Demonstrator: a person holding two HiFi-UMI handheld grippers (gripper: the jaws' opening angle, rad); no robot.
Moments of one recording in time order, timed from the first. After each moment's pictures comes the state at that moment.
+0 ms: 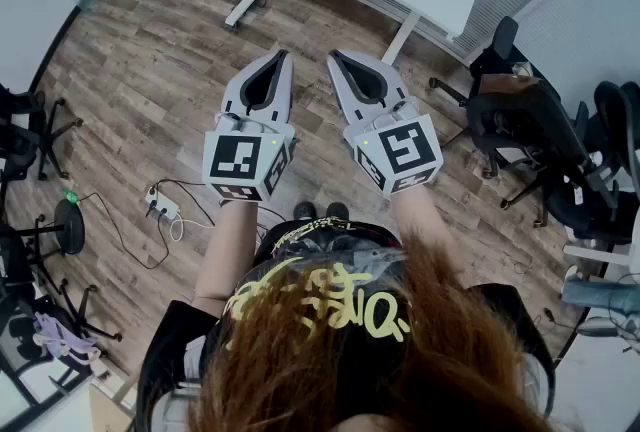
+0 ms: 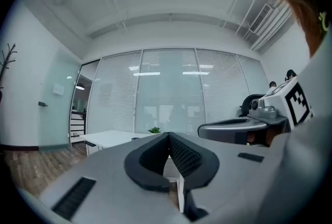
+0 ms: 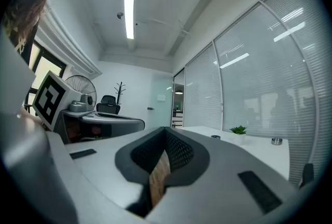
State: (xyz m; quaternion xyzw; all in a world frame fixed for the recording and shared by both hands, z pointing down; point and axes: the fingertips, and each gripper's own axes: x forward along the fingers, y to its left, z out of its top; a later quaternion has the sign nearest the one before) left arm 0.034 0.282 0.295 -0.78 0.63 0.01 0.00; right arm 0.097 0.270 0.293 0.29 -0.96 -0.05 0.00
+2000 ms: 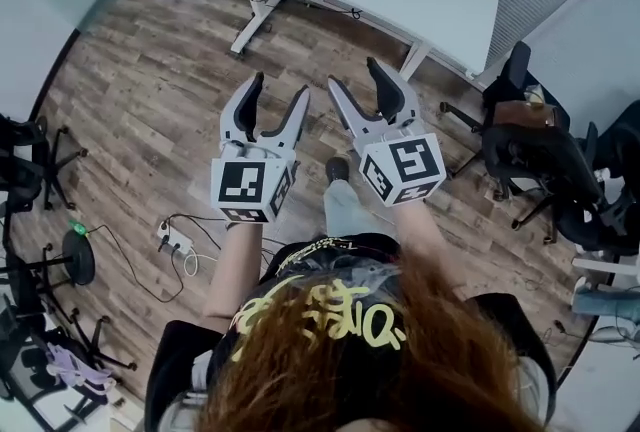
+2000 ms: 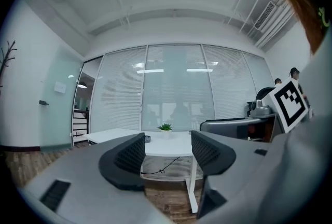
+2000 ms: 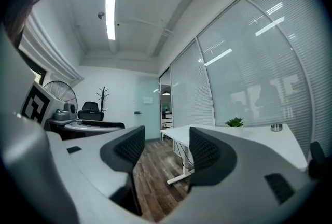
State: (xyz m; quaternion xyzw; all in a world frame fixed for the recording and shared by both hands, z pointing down) left arm -0.044 0.213 0.322 -0.77 0.64 0.00 -0.01; right arm 0.048 0.176 0.319 0.36 -0.93 0.01 -0.03
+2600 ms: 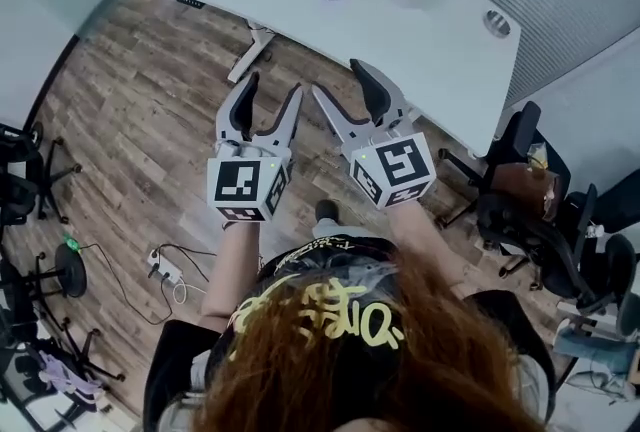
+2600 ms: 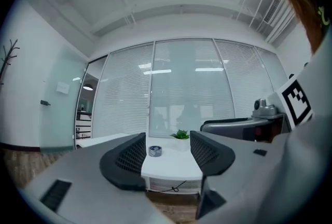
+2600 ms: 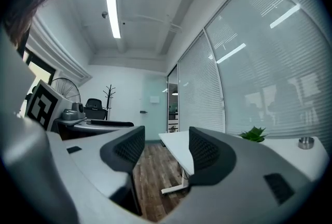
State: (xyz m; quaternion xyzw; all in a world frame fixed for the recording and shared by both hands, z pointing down) left arm -0.084 0.026 0.316 -0.74 0.67 0.01 0.00; right arm -0.008 -0.003 0.309 0.29 -0.96 -0.02 -0.02
